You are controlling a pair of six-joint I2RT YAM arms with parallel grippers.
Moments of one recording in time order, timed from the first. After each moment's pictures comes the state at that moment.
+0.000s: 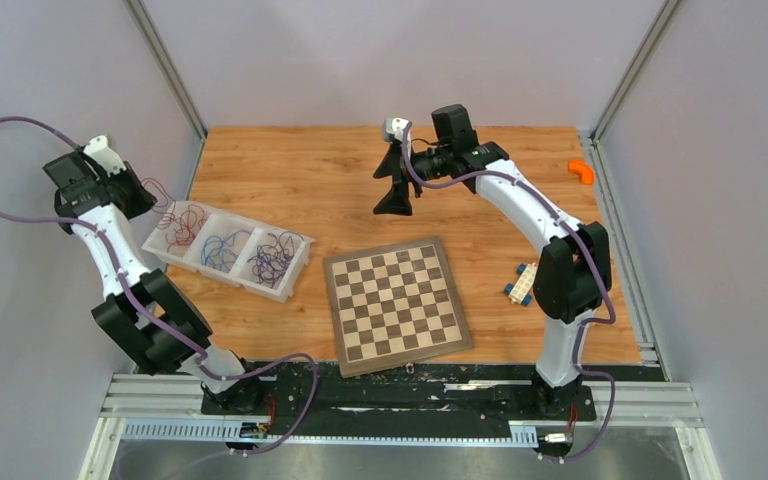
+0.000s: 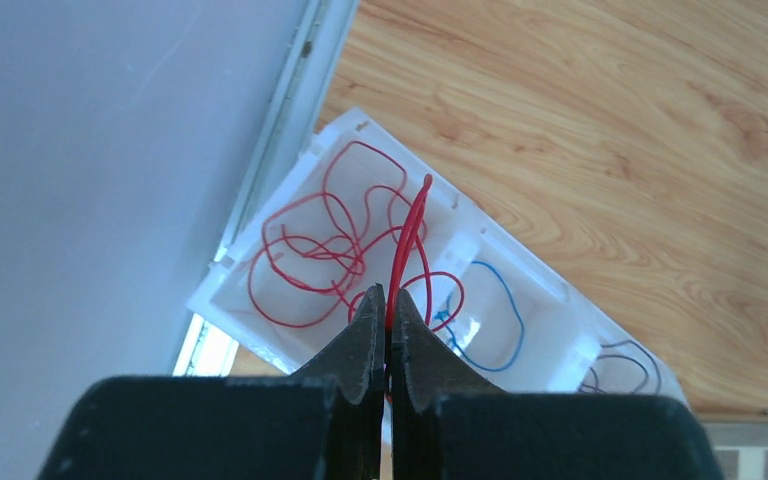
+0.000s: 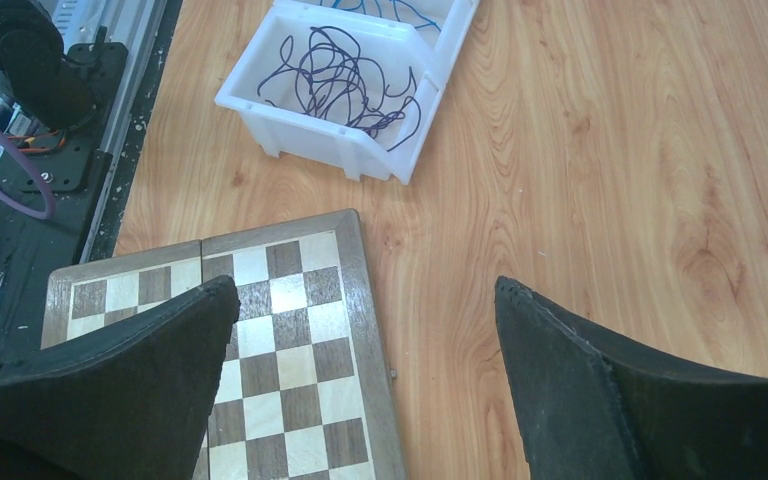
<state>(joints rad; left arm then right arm) 0.71 1.52 1.42 -0.61 0.47 0.07 0.47 1.91 1.75 -0.46 -1.04 -0.52</state>
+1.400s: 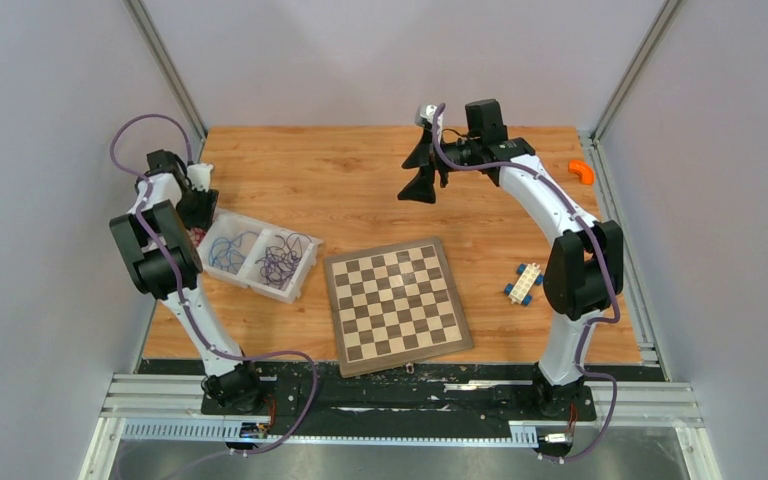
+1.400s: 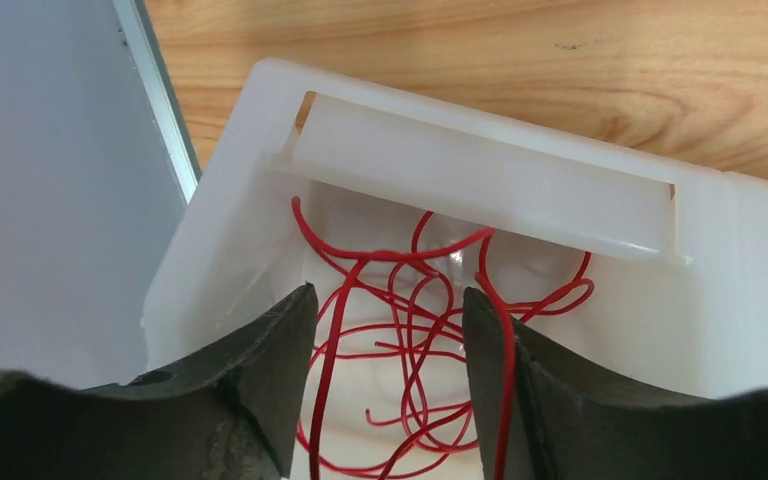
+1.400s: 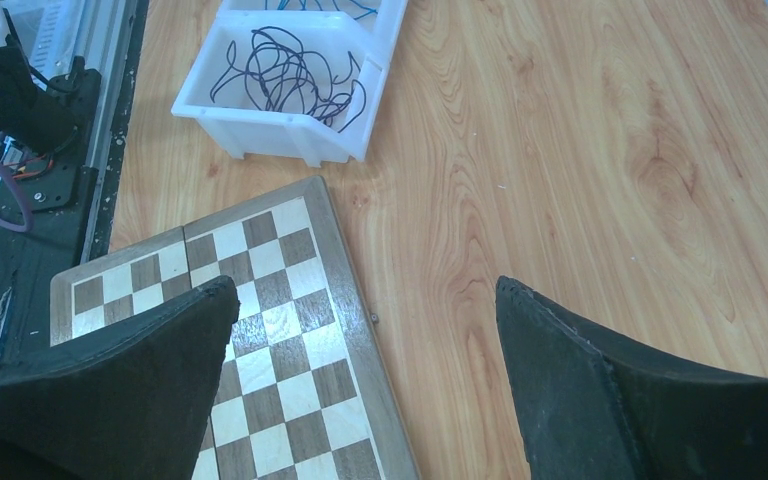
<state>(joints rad) 0.43 2.07 1.57 -0.67 0.10 0.54 0.33 1.89 1.71 -0.45 -1.08 -0.44</state>
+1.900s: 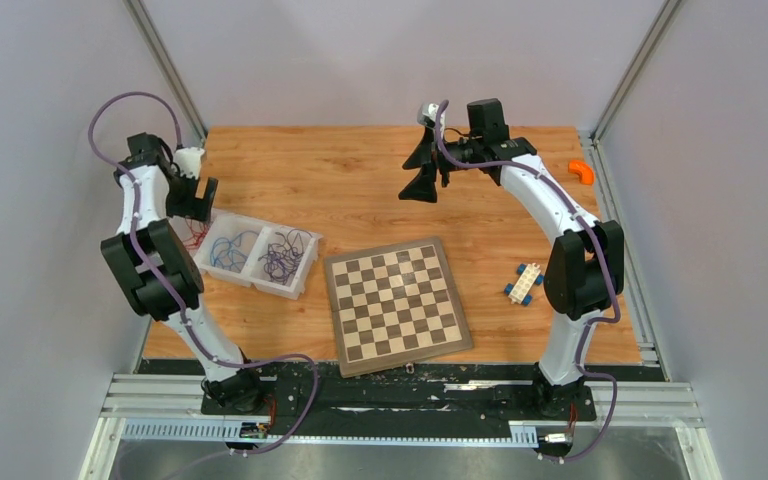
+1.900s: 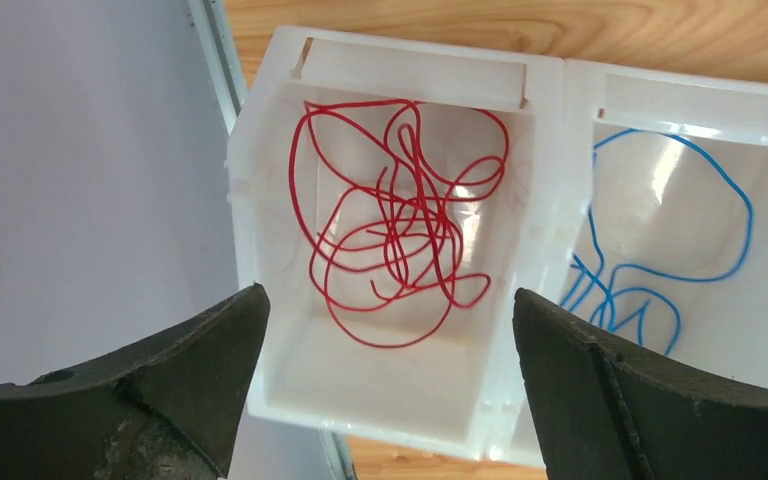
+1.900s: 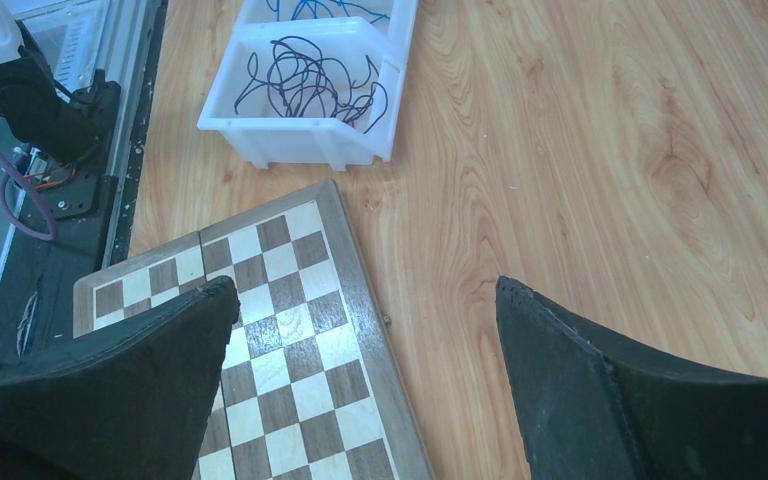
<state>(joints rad) 0.43 1.90 1.62 -0.86 0.14 0.59 0.32 1.89 1.71 -0.45 -1.10 -0.41</state>
